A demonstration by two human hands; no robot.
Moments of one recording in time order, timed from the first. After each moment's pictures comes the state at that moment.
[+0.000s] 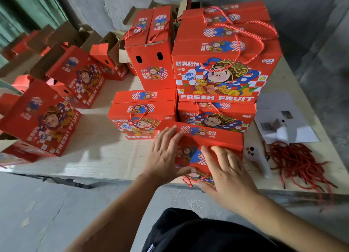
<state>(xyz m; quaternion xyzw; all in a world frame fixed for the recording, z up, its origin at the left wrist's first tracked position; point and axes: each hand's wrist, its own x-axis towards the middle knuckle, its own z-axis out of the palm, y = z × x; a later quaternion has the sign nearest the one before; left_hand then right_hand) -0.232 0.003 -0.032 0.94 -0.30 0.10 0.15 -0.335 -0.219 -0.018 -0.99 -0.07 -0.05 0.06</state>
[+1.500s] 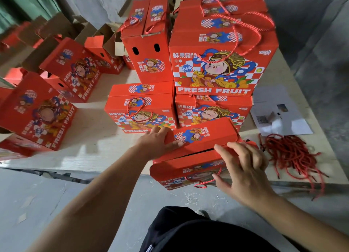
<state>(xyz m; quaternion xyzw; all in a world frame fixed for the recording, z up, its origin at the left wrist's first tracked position) -0.194 0.006 0.013 0.95 -0.13 -0.26 0.07 -0.360 -0.257 -0.043 -0.95 -0.10 -0.26 0.11</state>
